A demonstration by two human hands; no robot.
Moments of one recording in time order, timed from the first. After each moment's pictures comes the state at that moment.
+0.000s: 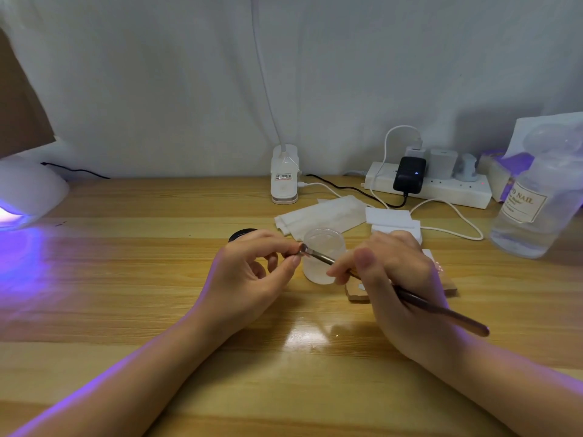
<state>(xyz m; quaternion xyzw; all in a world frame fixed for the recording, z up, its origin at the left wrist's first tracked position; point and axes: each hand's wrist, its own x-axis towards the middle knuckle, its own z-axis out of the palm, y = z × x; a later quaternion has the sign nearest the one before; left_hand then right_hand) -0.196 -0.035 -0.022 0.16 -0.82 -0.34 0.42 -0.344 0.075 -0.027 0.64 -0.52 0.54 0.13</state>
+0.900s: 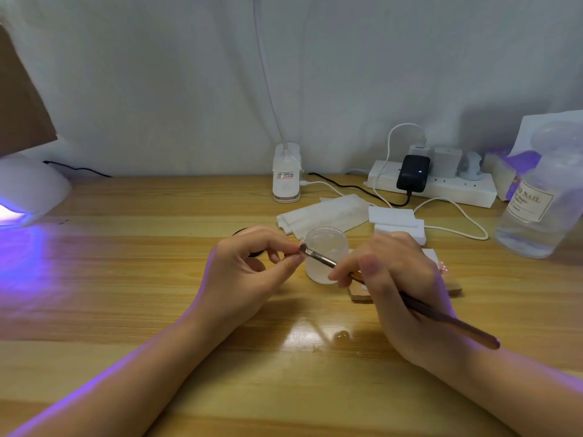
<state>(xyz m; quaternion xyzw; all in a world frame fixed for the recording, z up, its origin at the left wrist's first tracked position) -0.195 -0.034 -0.019 0.16 -0.80 -0.37 0.45 -0.344 0.076 -0.026 0.66 -0.51 0.54 0.13</state>
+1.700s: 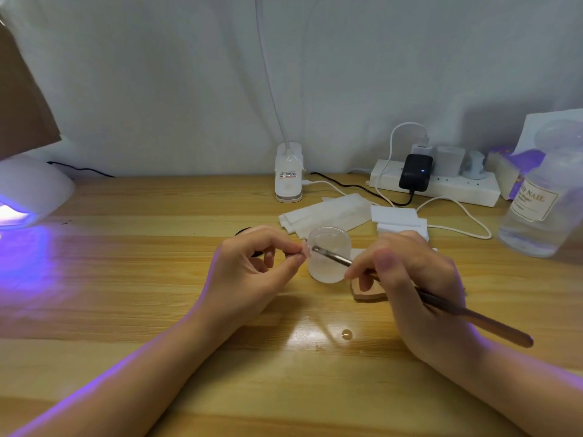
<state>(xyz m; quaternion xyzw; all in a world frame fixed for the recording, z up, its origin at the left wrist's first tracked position) -0.195 -0.033 -0.018 0.17 -0.81 -0.36 0.43 -0.344 0.078 -0.023 0.64 -0.49 0.58 0.09</state>
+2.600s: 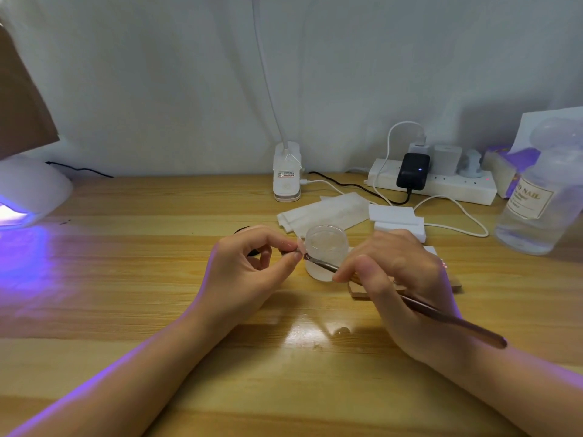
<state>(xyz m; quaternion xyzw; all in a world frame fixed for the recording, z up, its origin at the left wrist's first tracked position) -0.194 -0.030 -0.015 0.19 -0.80 -0.37 0.43 -0.345 0.078 -0.023 0.66 -0.50 0.54 0.12</state>
